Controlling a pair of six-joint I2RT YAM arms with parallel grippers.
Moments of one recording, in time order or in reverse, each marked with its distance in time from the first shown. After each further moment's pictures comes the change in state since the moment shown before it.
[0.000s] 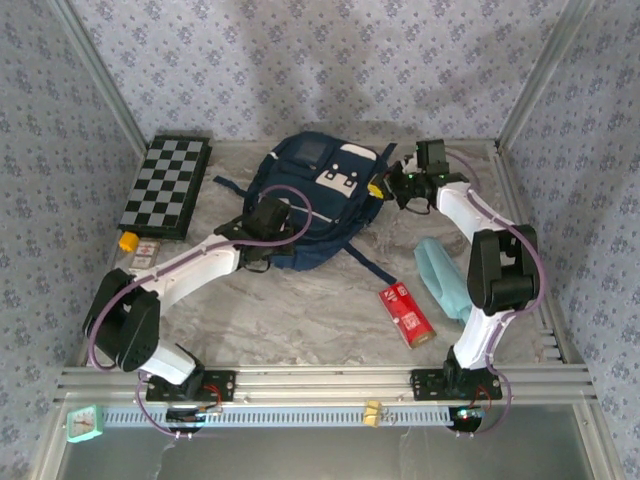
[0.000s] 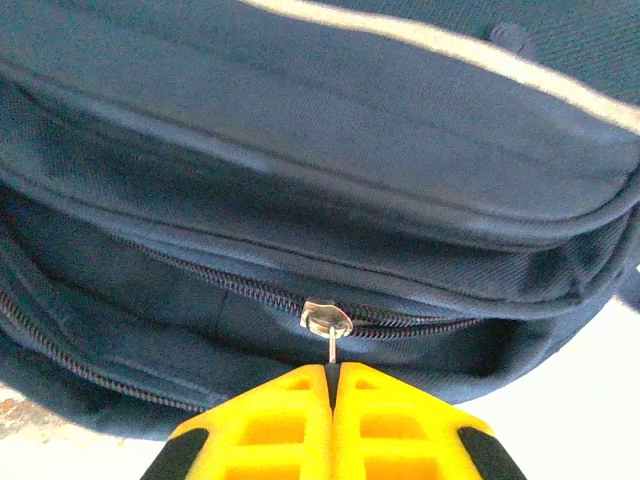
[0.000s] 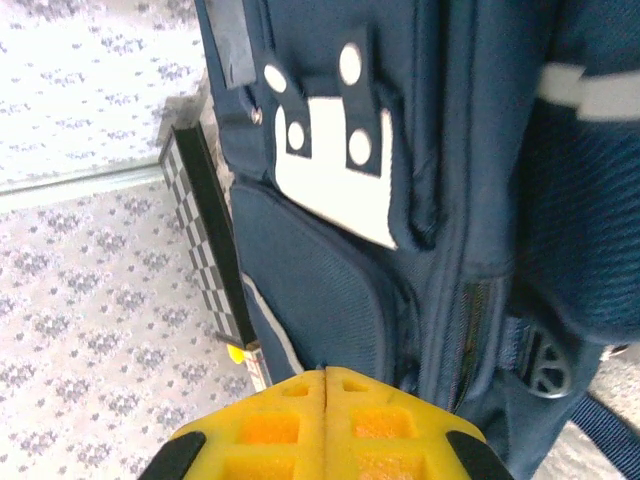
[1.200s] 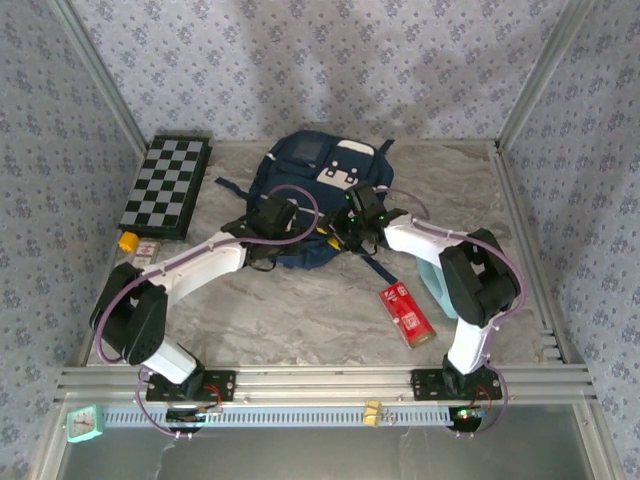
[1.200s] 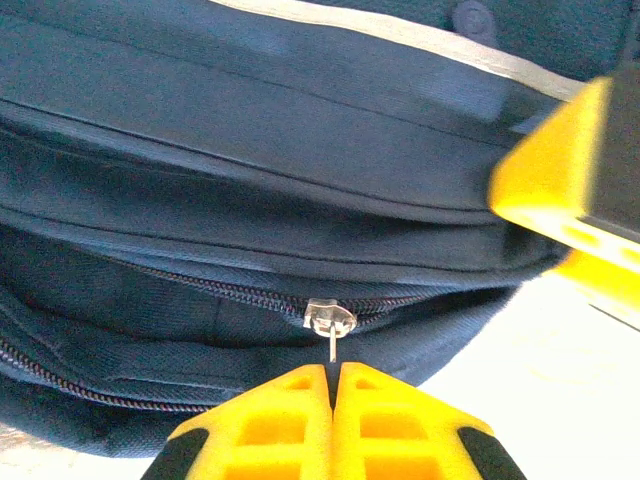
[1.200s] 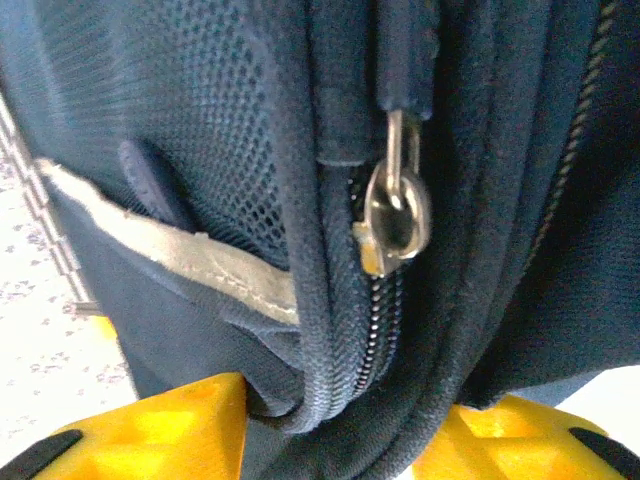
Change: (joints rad) left arm -0.033 0.037 0.012 0.019 0.034 -0.001; right arm 0.371 0.003 -0.216 0.134 0.336 0.186
